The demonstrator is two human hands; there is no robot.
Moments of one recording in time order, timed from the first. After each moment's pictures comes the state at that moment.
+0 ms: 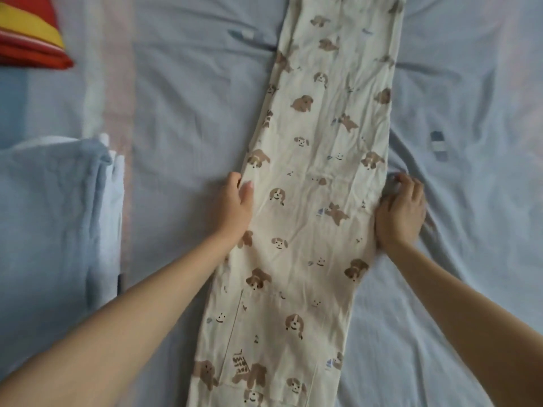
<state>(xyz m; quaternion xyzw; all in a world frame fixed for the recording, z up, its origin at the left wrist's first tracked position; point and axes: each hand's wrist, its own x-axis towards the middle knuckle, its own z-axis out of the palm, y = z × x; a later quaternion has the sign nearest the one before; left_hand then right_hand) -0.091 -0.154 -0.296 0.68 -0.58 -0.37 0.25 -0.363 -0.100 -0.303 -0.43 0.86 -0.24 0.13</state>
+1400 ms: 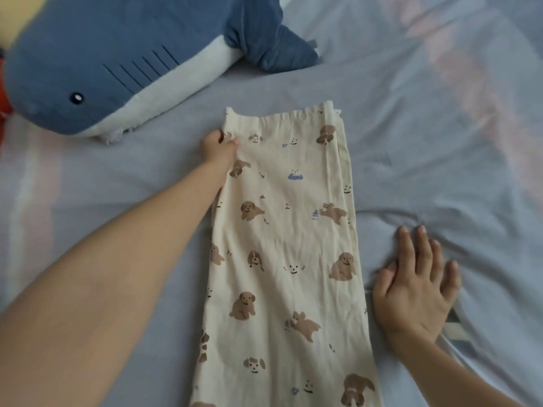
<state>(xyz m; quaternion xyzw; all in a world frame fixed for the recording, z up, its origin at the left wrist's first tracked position) -0.287 -0.615 -0.296 0.70 -0.50 -0.42 0.30 -0.454 -0.307 -0.336 -0.39 0.91 -0.11 0.03</state>
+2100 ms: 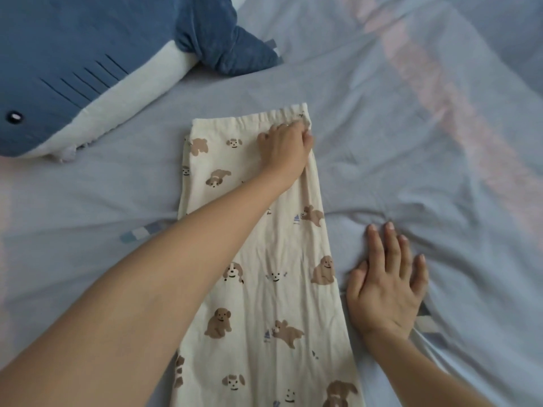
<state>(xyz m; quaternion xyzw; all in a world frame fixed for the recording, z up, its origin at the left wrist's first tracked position) -0.432 -0.562 -0.298 0.53 -0.84 -0.12 0.07 -0.457 -0.307 -0.338 -0.39 0.92 -0.10 0.02</state>
